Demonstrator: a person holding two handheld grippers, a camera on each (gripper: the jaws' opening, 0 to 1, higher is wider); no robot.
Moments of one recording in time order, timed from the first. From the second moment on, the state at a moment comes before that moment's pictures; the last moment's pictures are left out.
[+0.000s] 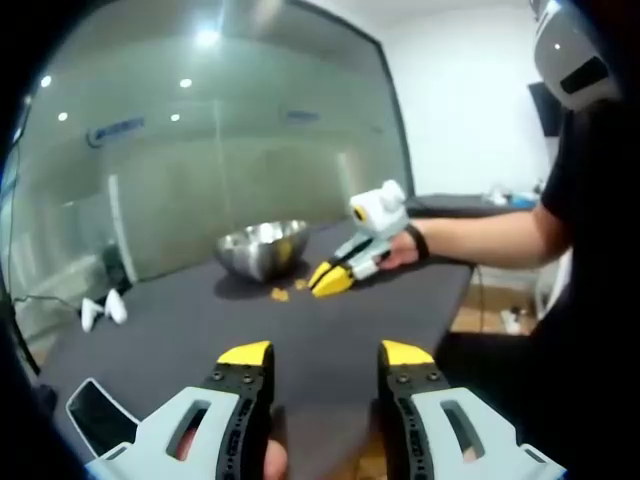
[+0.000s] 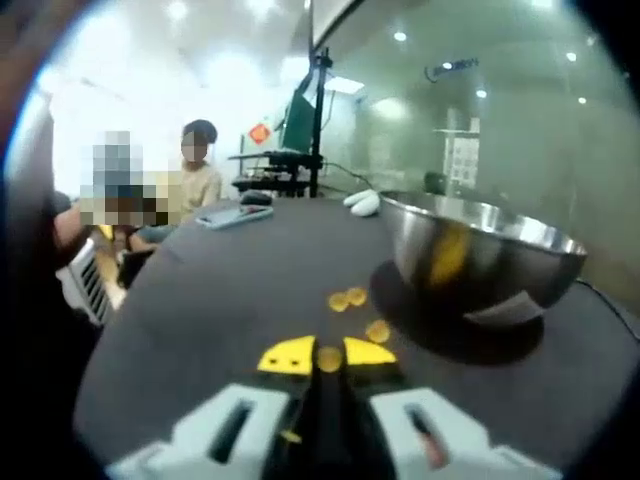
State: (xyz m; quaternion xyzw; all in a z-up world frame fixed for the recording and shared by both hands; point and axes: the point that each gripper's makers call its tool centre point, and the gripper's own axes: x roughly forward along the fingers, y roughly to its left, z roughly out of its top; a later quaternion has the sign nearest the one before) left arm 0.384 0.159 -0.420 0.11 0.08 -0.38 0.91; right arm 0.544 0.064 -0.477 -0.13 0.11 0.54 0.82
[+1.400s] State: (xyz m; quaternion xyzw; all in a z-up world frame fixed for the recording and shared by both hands) left arm 0.382 0.158 -0.418 0.11 0.08 -0.38 0.91; right arm 0.590 0.026 -0.365 -0.05 0.01 0.42 0.91
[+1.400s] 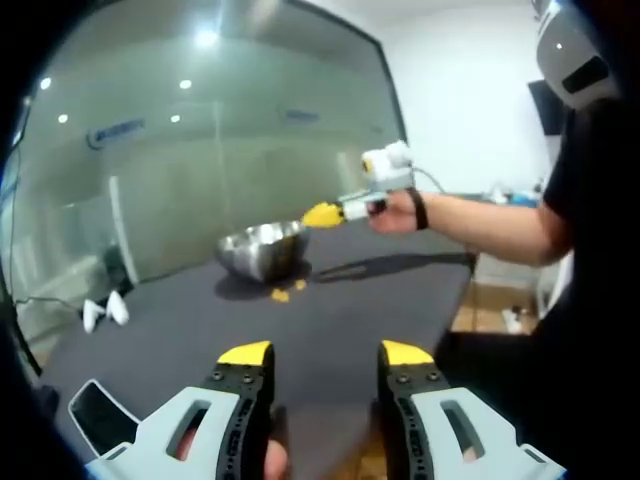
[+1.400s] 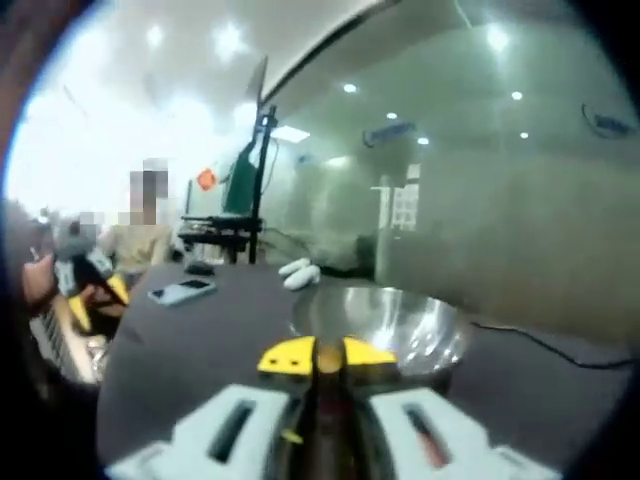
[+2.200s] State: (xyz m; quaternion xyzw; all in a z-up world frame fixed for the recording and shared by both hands) left arm 0.380 0.160 -0.421 0.11 0.09 -0.38 0.91; right arm 0.631 0.042 -0.352 0.01 0.02 0.40 0.92
